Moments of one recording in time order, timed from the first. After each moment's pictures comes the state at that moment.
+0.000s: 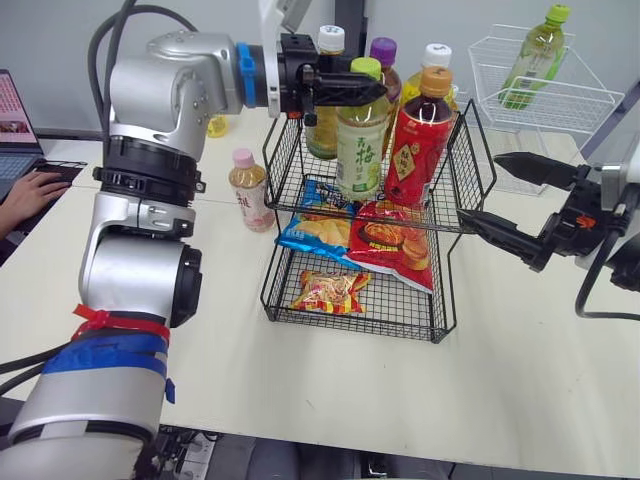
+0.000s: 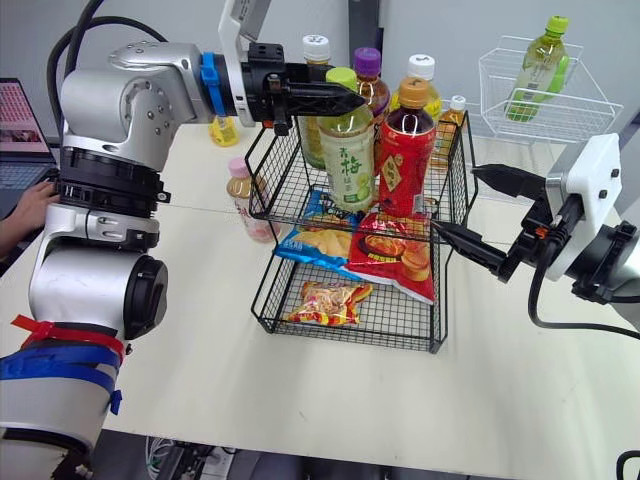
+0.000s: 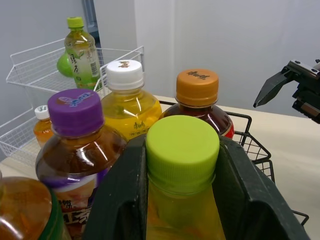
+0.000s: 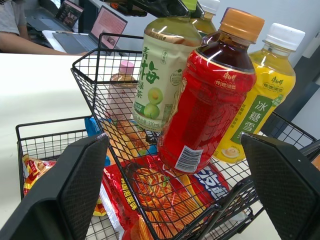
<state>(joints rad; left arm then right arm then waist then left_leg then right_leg) -1.46 0.49 -0.10 0.59 -0.39 0.64 -1.22 -0.34 -0.93 -0.41 -0.62 0.88 0.71 0.65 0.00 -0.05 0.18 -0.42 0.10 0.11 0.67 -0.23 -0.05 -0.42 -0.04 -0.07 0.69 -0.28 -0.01</state>
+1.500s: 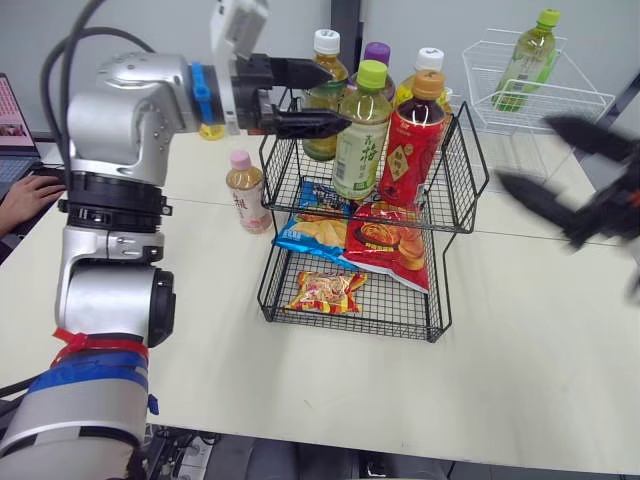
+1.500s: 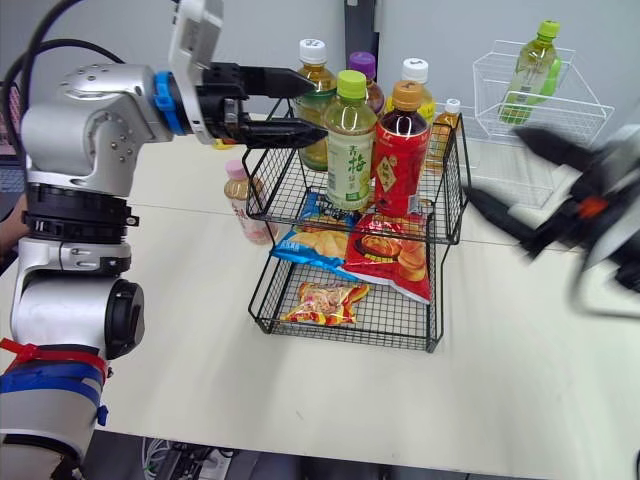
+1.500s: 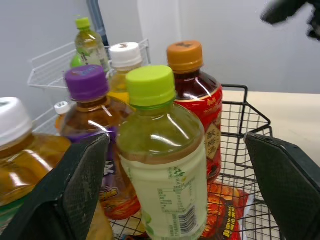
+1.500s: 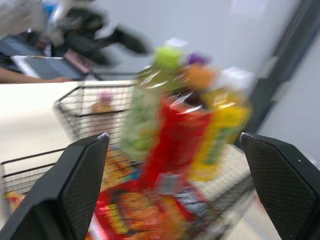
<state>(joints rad) -1.29 0.63 -0.02 0.40 -0.39 0.60 -1.27 -0.17 -0.79 -0.29 -0.95 1.02 0.77 0.31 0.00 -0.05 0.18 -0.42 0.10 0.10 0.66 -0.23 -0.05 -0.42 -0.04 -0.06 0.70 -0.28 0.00</state>
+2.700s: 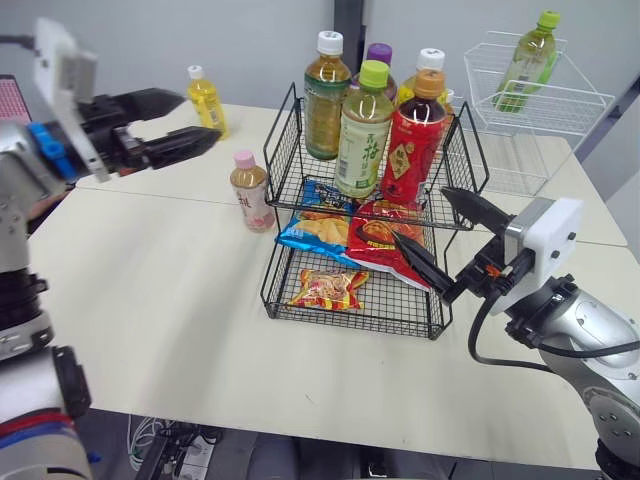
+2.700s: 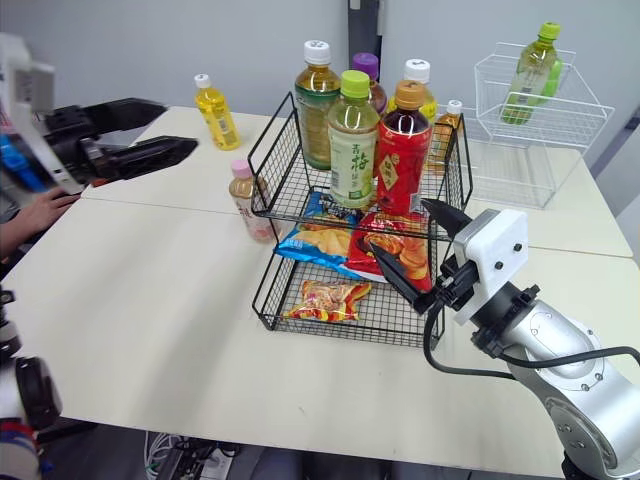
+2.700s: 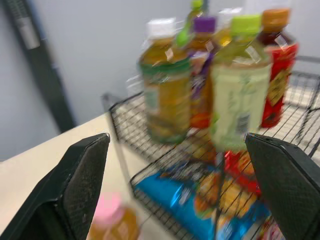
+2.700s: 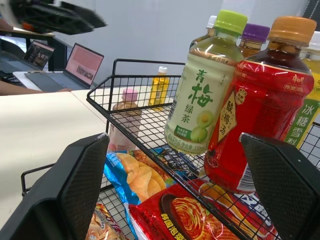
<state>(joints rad) -0.75 1.00 0.35 0.08 -0.52 0.75 -1.08 -0.21 -0.60 -0.10 -0.93 0.69 0.67 0.21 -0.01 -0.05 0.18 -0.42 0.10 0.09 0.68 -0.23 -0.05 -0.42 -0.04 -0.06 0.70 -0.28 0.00</state>
